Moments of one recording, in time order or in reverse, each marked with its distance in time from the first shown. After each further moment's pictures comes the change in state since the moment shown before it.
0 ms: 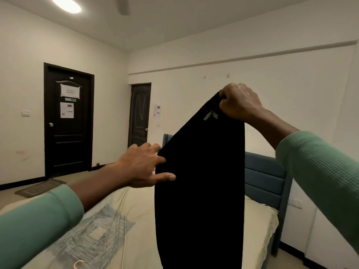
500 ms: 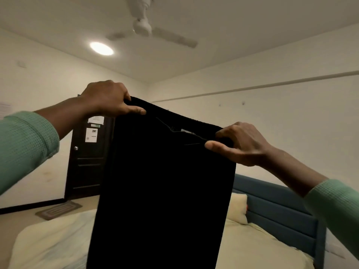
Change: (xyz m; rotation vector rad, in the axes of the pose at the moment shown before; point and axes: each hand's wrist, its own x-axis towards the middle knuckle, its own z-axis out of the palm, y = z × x) left_hand 0.000 -0.150 -0.189 0.000 0.348 -0.563; right_hand -0.010 -0.006 0.000 0.184 0.052 -0.641
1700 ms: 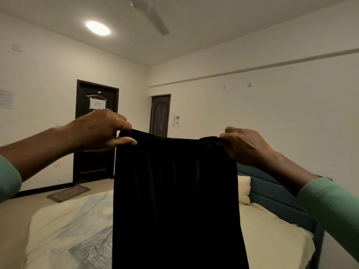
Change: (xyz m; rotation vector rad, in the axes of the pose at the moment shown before) left_hand -0.084 -0.045 0.080 -0.189 -0.006 0.622; right_hand -0.019 0.015 0.087 -0.238 -0.129 0.124
